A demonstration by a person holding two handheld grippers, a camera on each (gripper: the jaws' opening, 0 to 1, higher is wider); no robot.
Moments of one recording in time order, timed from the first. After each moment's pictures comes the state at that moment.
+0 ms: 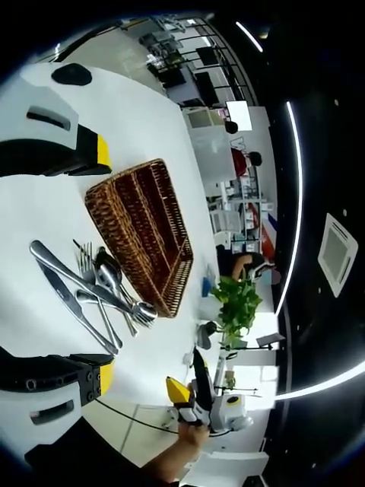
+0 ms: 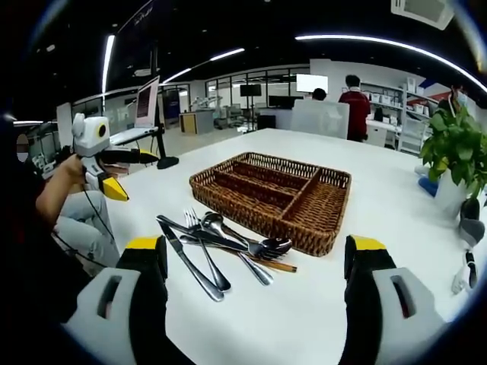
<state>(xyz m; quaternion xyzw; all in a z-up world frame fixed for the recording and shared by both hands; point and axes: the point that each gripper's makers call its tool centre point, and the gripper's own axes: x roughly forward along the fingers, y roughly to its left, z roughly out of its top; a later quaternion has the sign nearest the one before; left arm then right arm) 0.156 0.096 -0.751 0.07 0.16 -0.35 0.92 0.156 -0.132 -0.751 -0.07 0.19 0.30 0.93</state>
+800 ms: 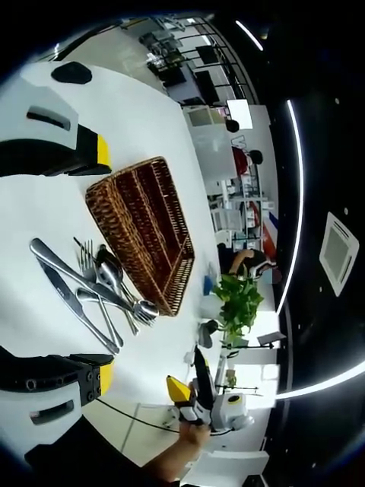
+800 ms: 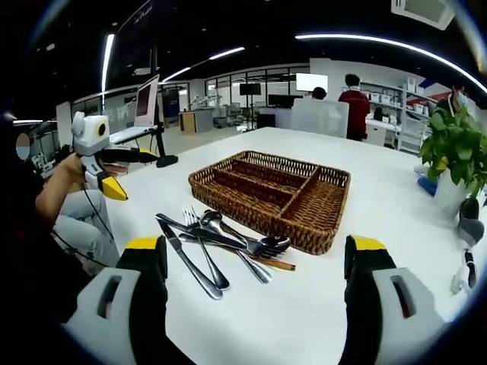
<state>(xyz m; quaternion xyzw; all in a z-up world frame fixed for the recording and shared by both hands) 0.155 0.093 -0.753 0.07 0.16 -0.35 0.92 0.155 -0.135 -0.752 -0.07 0.19 0.30 0.93</state>
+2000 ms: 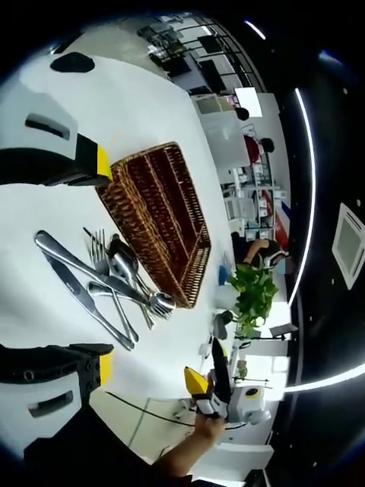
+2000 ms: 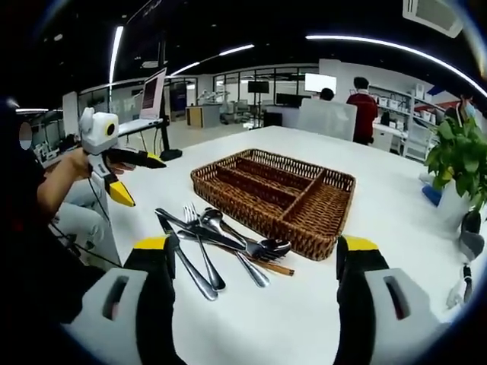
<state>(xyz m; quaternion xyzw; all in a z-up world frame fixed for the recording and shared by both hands) 0.156 0.084 -0.781 0.08 0.21 -0.38 0.90 0.163 -0.129 -0.753 -0.09 0.19 0.32 0.92</state>
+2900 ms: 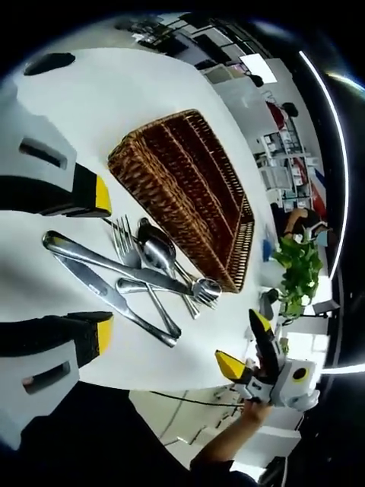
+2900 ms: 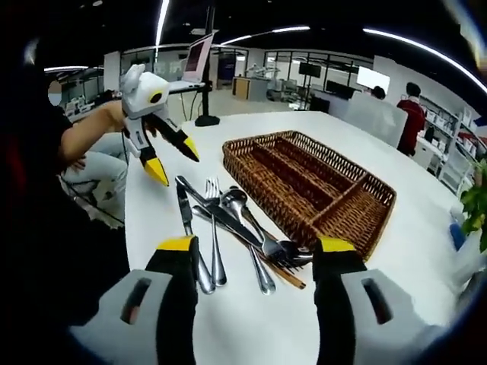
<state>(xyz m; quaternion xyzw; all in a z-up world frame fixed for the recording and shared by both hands) 0.159 0.076 -0.824 0.15 0.31 -0.44 0.83 0.173 -0.093 -0.780 -0.21 0.22 0.45 0.84</state>
